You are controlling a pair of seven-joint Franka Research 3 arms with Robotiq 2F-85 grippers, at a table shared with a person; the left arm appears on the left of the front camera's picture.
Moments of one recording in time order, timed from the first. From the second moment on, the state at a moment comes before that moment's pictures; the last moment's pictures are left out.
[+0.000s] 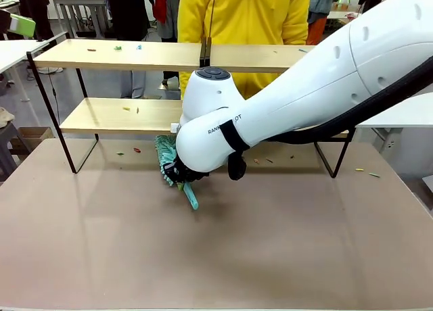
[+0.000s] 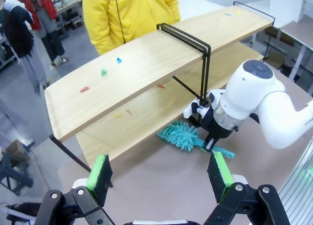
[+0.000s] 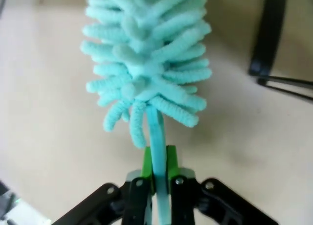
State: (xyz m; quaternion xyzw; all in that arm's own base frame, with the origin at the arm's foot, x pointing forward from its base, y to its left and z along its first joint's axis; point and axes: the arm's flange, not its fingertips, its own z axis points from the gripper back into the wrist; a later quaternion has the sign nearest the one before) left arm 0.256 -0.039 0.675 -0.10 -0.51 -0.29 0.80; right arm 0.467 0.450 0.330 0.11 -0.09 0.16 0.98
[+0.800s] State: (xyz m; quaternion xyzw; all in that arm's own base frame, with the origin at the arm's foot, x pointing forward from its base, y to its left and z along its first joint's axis) left arm 0.256 -0.039 0.675 -0.10 -0.51 -0.29 0.80; right arm 0.470 0.497 0.329 0.13 -0.08 0.23 0.96
